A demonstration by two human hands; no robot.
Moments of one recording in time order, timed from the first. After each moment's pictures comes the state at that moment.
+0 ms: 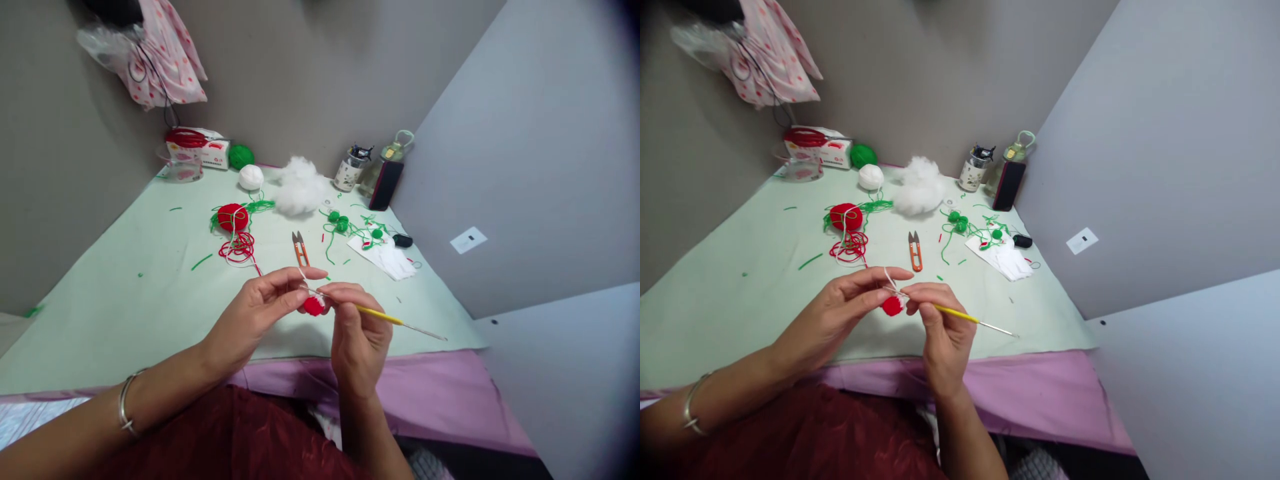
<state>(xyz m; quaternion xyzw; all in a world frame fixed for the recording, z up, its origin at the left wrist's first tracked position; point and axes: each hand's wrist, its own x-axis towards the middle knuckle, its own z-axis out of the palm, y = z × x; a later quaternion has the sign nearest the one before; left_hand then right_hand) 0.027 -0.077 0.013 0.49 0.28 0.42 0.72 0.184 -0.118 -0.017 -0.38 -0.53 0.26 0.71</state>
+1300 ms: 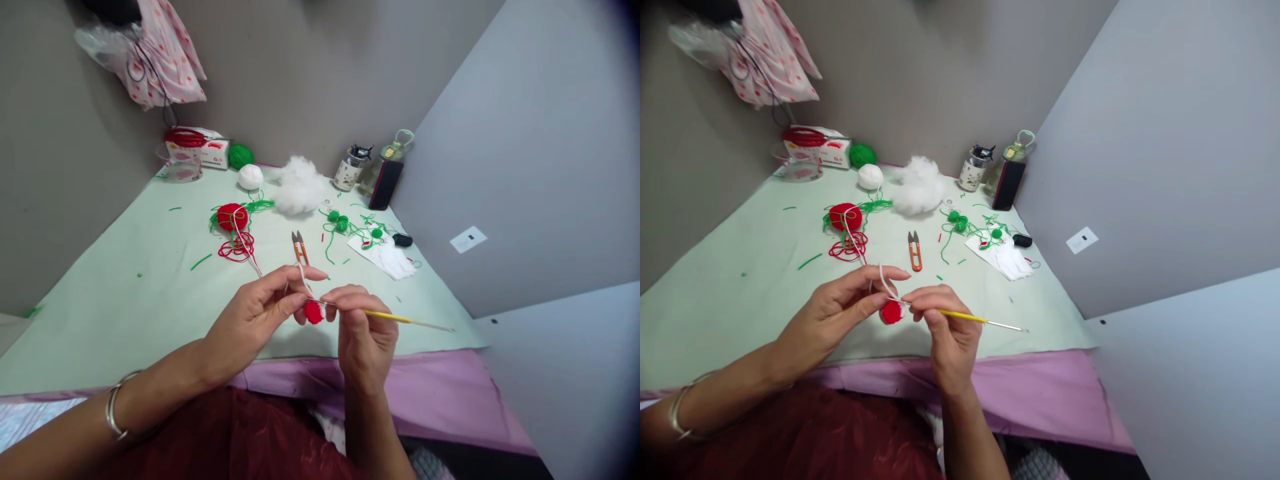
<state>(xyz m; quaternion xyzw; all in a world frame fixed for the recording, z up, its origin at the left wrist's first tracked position) 0.021 -0.080 0.022 0.62 0.27 0.41 0.61 0.197 -0.120 -0.017 -0.35 -0.56 0.29 0.70</state>
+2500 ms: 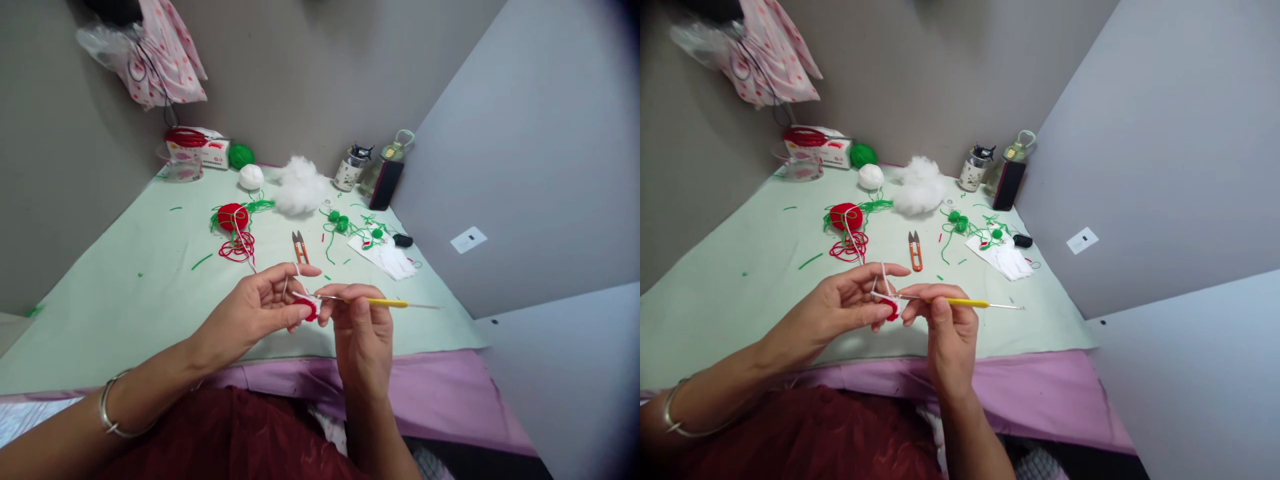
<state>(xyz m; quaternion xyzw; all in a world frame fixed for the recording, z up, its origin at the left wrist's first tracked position) 0.016 -0.073 0.026 0.51 0.30 0.34 0.73 0.186 -0.119 -0.008 -0.33 -0.47 0.40 0.72</state>
